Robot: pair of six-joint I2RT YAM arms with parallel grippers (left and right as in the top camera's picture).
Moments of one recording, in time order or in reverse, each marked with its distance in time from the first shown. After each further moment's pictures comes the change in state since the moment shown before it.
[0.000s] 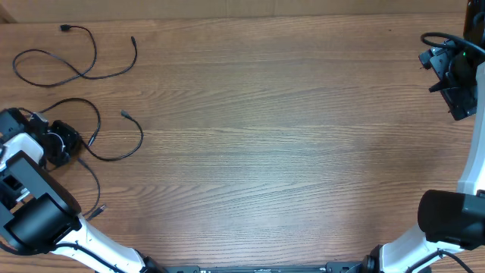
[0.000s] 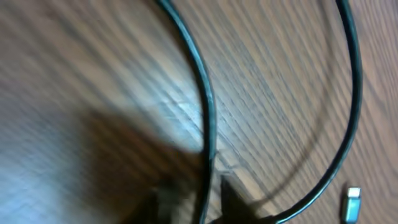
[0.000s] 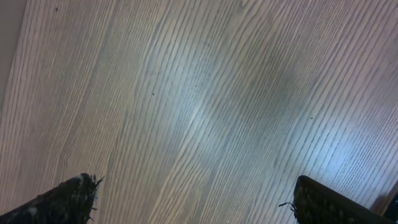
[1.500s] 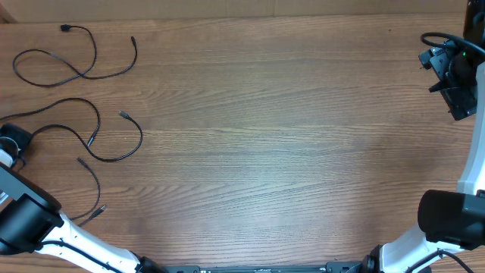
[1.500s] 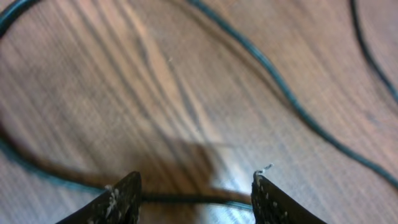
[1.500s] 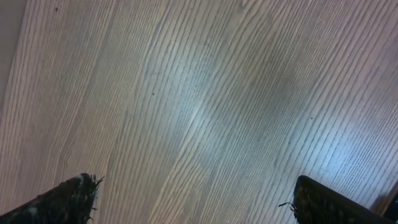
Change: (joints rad) left arm 0.160 0.135 0.155 0.281 -0.158 0.073; right arm 0.000 0.000 0.000 0.000 0.000 0.000
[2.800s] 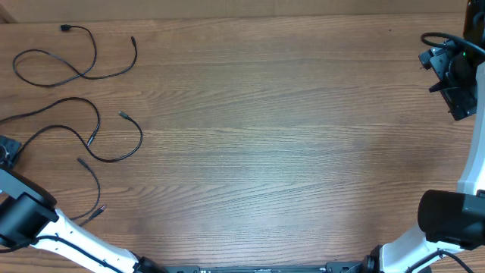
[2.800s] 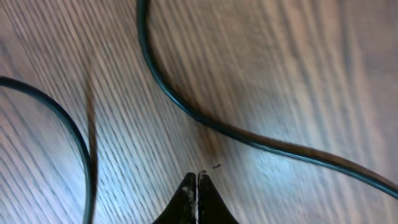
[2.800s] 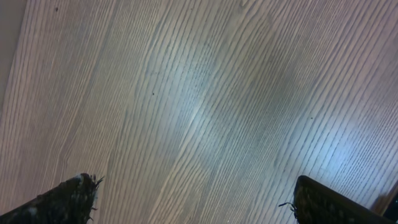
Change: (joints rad) left arm 0.016 0.093 0.312 -0.583 -0.282 -0.069; right arm 0.000 0.000 0.000 -0.001 0.000 0.000
